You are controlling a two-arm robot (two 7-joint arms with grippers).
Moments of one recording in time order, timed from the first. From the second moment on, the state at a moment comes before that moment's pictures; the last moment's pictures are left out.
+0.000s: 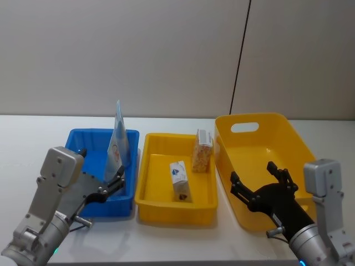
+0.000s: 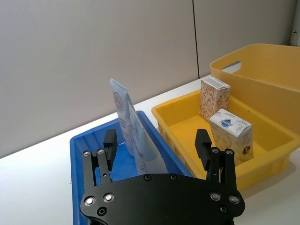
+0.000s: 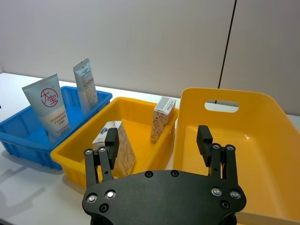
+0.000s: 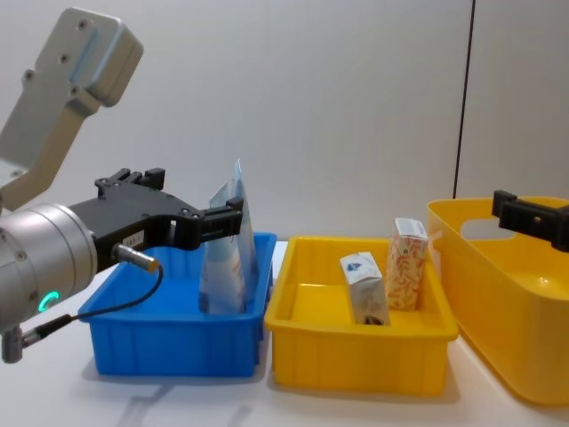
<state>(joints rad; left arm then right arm) -0.24 0.38 0.45 -1.63 -0.20 0.01 -0.01 -0.01 0.34 -0.23 -1.77 0.29 0.03 0.07</state>
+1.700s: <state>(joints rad) -0.23 0.39 0.36 -1.58 -0.35 0.06 -0.13 -0.01 0.34 -0.23 -1.77 0.29 0.03 0.07</state>
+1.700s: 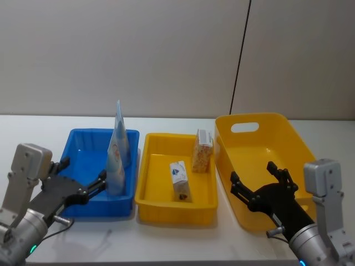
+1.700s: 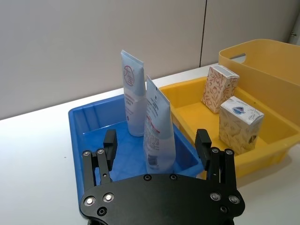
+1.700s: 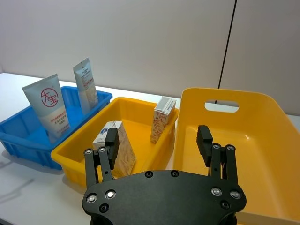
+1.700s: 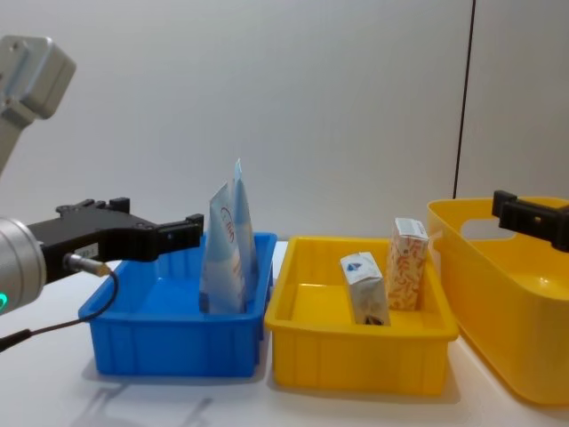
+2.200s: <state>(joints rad) -0.38 0.32 0.38 -1.36 -0.38 0.06 -0.23 -0.01 0.34 -0.23 -1.77 0.29 0.03 0.07</state>
